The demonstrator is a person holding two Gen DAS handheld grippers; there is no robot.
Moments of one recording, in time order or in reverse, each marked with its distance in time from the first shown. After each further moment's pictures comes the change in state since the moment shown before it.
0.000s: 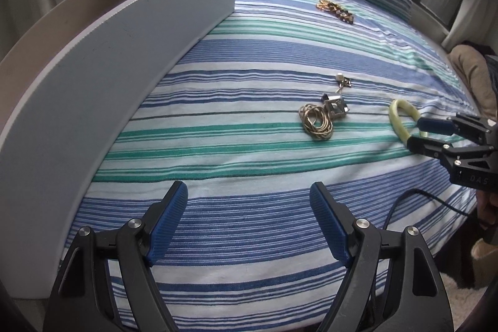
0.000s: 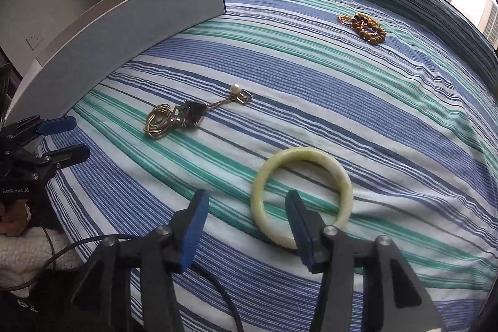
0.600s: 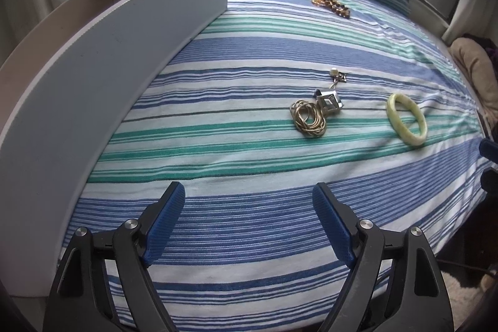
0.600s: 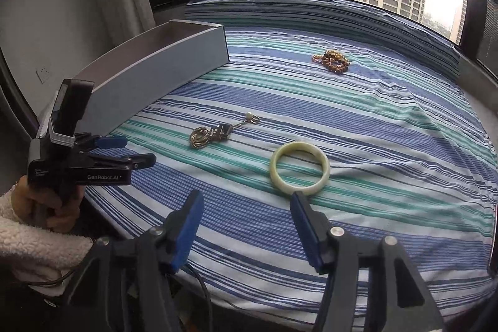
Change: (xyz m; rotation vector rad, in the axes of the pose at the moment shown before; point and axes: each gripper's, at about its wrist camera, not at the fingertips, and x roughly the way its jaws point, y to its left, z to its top) left arm 0.006 -0.012 0.001 0.027 0.011 0.014; right arm -0.096 0.021 -0.050 0.103 -0.188 -0.020
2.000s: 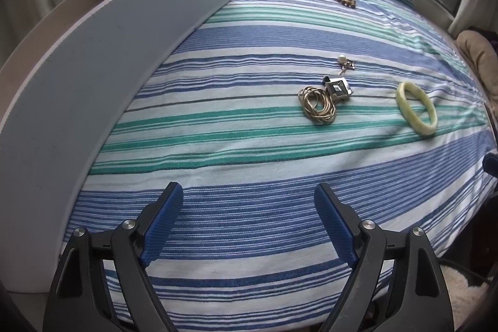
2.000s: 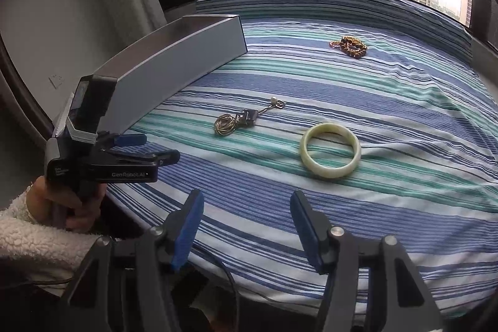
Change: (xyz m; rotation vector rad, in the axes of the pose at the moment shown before) left arm 0.008 0.001 -0.006 0.011 0.026 0.034; right arm 0.007 0.015 -0.015 0.034 0.009 0.094
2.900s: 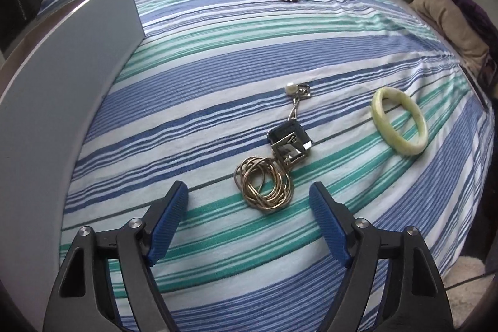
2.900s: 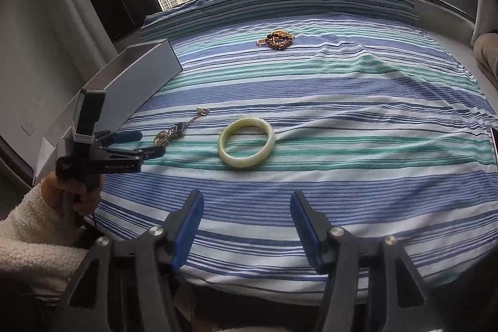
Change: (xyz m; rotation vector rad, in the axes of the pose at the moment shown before) left arm 0.048 -0.053 0.062 0.265 -0.040 -0.126; right arm -0.035 -0.074 -0.017 0.220 -0.045 -0.104
